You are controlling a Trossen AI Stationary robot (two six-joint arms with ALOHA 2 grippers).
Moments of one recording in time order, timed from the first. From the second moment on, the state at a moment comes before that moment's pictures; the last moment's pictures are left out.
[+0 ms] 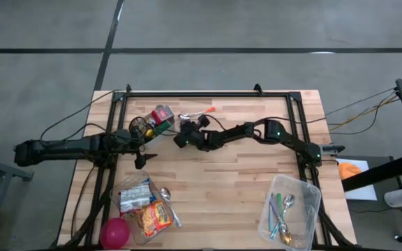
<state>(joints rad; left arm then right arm) 0.18 0.43 0.13 -0.31 -0.06 -0.10 -0.12 2.46 1.65 0.15 0.80 0.29</state>
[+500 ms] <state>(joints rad) 0.18 0.43 0.13 -0.31 -0.06 -0.10 -0.20 2.38 1.67 0.03 0.68 0.50</state>
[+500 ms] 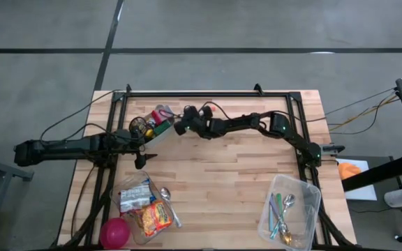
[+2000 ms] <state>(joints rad) 0.18 0.43 0.13 -0.31 -0.06 -0.10 -0.07 2.22 1.61 0.01 0.65 0.38</state>
